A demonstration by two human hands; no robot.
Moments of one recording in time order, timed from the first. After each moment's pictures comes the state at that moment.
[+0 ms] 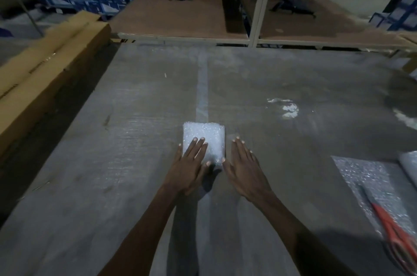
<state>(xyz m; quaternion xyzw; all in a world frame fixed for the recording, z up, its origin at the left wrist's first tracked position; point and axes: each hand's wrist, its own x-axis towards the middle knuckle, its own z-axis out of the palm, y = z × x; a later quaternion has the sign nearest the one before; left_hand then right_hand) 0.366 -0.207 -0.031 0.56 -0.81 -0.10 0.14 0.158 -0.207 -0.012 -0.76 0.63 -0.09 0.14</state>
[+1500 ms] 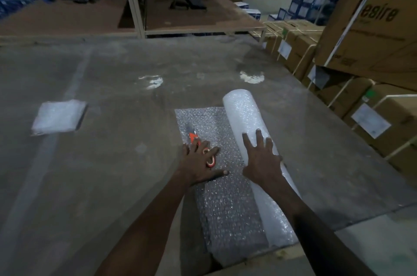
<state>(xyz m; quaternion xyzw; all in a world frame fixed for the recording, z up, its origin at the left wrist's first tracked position) -0.134 -0.036 -0.043 0.49 -0.86 -0.13 0.01 -0.324 0.043 0.034 -0.61 0.79 0.06 0.05</state>
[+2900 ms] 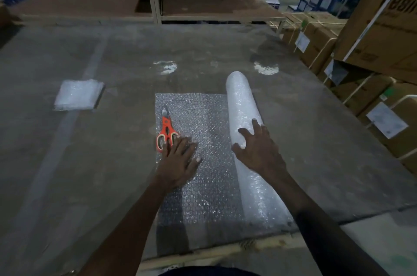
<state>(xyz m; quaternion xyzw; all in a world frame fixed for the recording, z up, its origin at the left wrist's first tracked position) -0.046 0.010 -0.070 0.52 -0.84 -0.08 0.11 -0.297 0.053 0.052 -0.66 0.74 -0.06 0.10</state>
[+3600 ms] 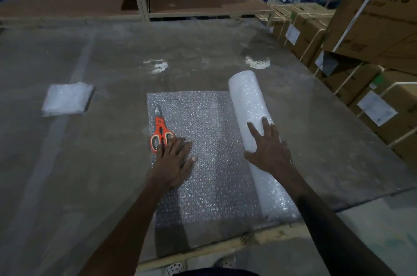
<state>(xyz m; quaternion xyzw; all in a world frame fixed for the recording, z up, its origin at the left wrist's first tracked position) -0.041 0.010 -0.072 0.52 -0.84 -0.10 0.10 -0.335 0.065 0.039 -0.63 0.77 0.01 0.11</state>
